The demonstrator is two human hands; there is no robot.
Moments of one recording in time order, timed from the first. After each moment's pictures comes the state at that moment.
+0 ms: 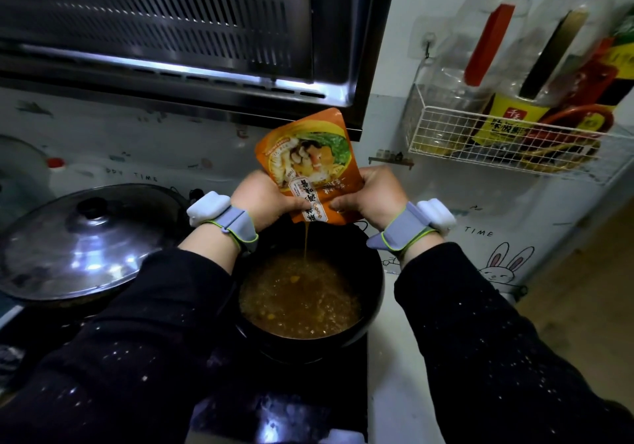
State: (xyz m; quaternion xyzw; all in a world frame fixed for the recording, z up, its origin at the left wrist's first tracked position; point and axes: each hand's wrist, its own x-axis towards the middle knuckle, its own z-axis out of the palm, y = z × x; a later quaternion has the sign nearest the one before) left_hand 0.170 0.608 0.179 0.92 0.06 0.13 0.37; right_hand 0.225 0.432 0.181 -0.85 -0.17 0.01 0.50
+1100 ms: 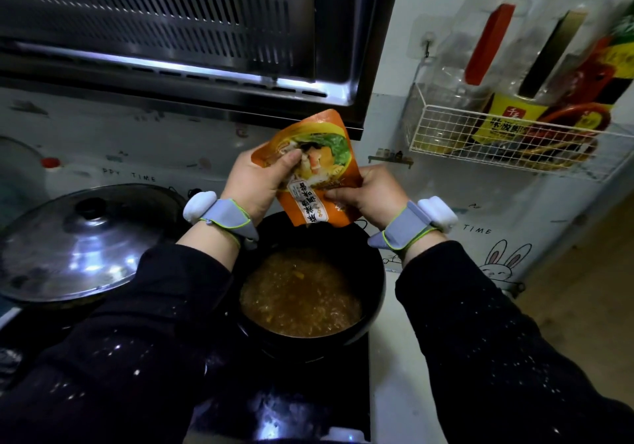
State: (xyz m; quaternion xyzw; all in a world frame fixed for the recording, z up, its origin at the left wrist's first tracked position) left_hand 0.167 0.607 0.187 0.69 -0.01 0.25 0.68; right_hand 0.216 0.436 0.186 -0.83 -0.19 0.04 0.52
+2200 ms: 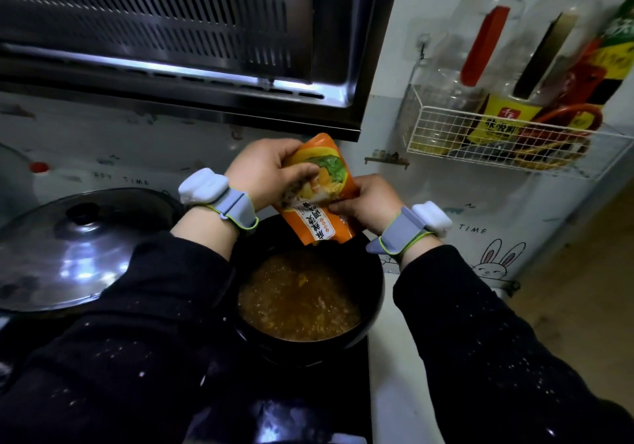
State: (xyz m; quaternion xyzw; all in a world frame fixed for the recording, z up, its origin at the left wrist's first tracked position) left_hand 0.174 0.615 0.207 0.90 -0.09 0.22 0.35; right_hand 0.219 0.435 0.177 -0.88 -0.18 0.02 0.45
